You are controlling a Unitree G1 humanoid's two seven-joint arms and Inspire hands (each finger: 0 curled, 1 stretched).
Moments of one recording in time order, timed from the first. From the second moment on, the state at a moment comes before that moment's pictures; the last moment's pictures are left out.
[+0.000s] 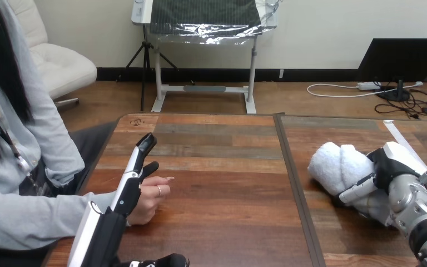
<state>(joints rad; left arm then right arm) 0.29 0.20 -0.03 0.30 0.15 -1.16 -0.03 -0.79 -0.42 0.23 1.38 -0.51 0.04 -0.11</state>
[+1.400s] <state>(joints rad) 0.30 0.21 -0.02 0.28 0.15 -1.13 -0.06 -0.73 -0.41 -0.04 1.38 -0.22 -0.11 -0.10</state>
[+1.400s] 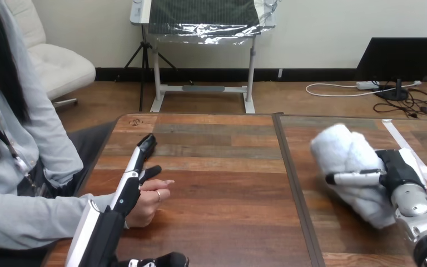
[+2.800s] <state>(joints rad) 0.33 0.23 0.06 0.13 0.45 -0.90 0.01 -0.71 -0.24 -0.21 1.36 0.03 -0.29 0.10</state>
